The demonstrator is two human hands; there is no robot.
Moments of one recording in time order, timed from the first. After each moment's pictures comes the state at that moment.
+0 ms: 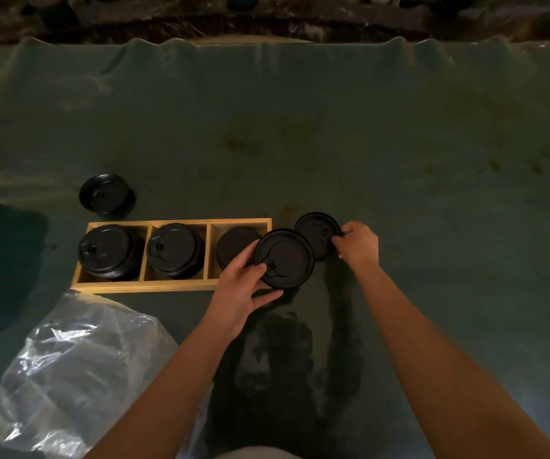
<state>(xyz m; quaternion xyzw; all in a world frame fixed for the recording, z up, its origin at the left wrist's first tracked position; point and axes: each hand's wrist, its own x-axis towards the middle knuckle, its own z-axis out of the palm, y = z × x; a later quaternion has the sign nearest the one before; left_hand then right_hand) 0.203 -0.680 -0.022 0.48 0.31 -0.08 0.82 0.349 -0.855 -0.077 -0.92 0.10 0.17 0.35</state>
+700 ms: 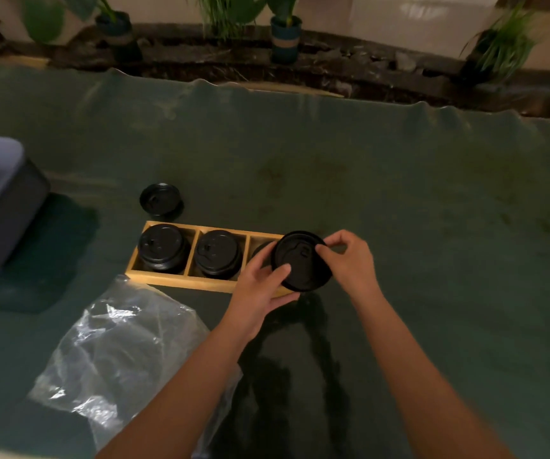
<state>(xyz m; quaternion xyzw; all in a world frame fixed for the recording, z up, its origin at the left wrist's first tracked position) 0.178 -0.665 0.019 0.48 0.26 -0.01 0.84 0.285 -0.797 0.026 -0.87 -0.05 0.10 0.48</state>
